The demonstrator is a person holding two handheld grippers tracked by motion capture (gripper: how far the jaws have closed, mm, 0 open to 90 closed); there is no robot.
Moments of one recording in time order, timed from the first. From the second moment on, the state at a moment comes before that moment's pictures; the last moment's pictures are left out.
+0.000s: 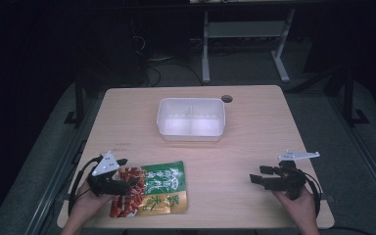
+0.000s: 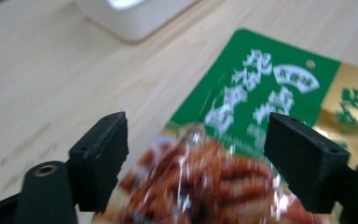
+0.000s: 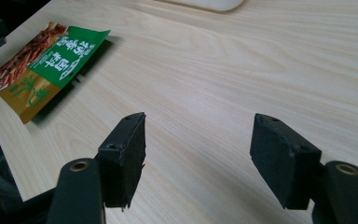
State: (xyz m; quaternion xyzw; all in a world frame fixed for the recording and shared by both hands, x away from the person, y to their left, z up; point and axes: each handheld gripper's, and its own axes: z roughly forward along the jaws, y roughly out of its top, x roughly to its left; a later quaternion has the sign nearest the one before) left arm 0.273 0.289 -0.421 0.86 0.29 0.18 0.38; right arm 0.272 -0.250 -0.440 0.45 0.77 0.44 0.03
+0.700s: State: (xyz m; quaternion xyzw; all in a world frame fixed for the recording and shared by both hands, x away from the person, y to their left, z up) left arm 0.270 0.282 -0.430 0.91 0.24 0.14 0.32; right arm 0.279 -0.195 -0.428 0.40 0.81 0.43 0.02
